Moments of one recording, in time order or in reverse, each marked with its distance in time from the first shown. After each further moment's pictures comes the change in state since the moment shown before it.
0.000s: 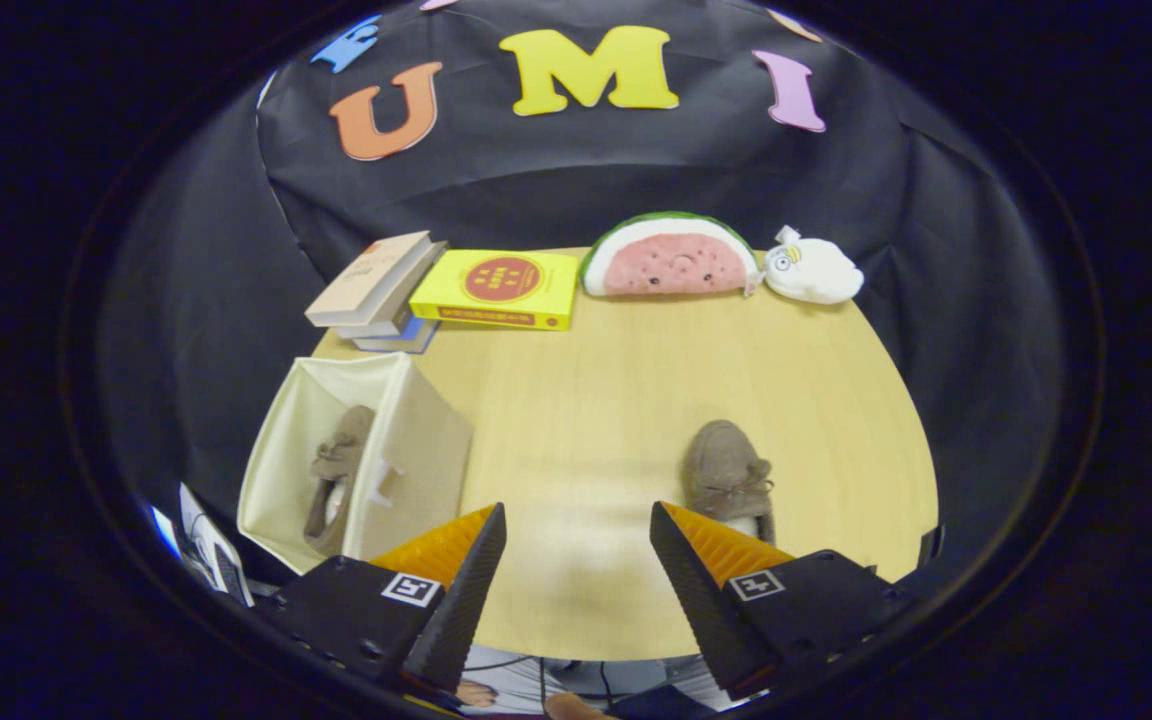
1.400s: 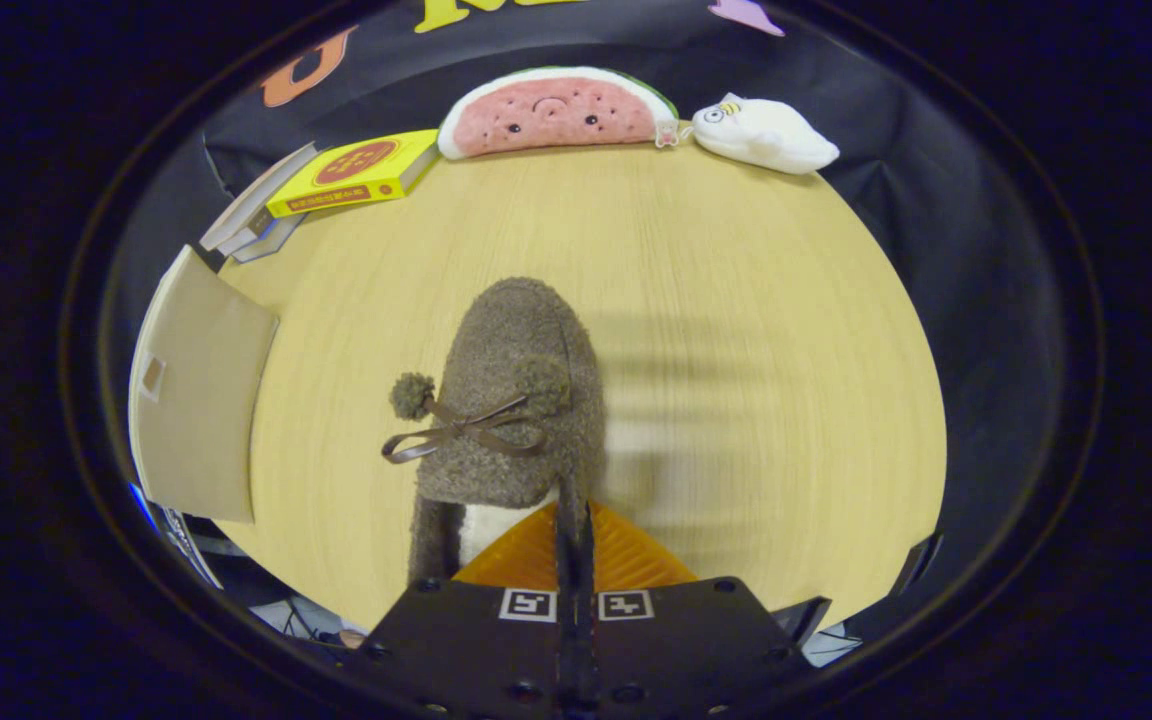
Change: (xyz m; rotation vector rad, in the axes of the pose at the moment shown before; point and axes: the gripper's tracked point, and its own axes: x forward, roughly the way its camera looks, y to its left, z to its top) arm 0.109 -0.144 -0.078 0.012 0.272 -0.022
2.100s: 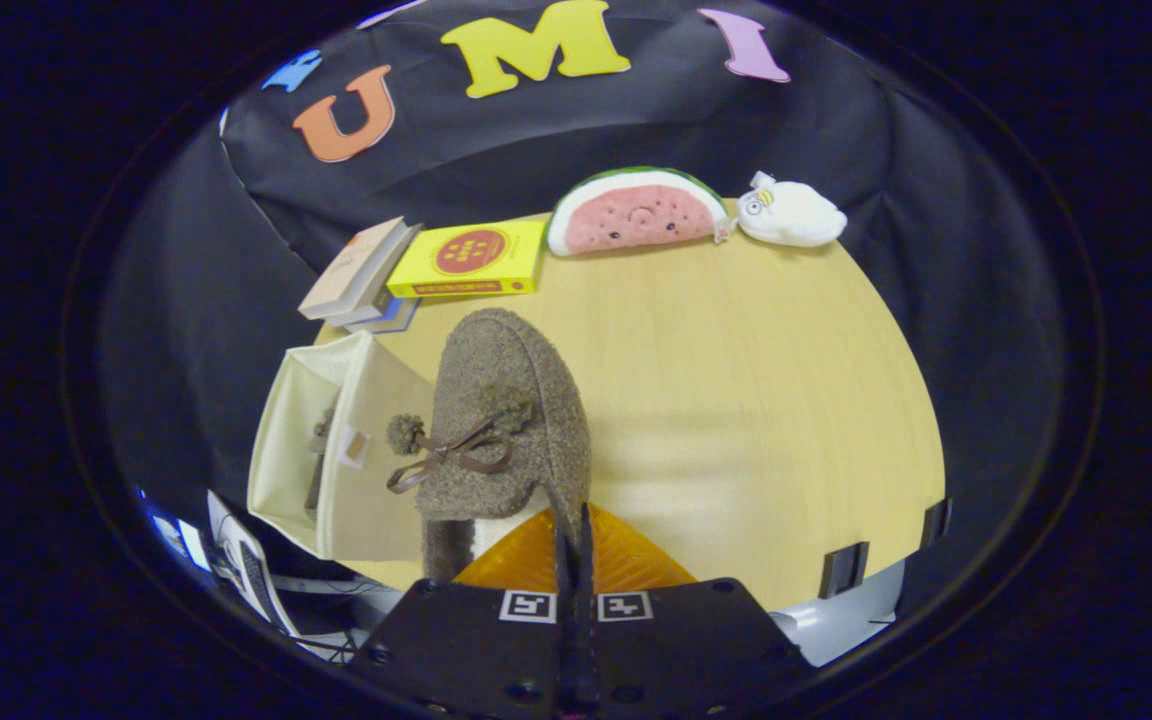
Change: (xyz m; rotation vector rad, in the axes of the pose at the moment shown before) arm -0.164 0.147 0.024 0.038 -0.165 0.183
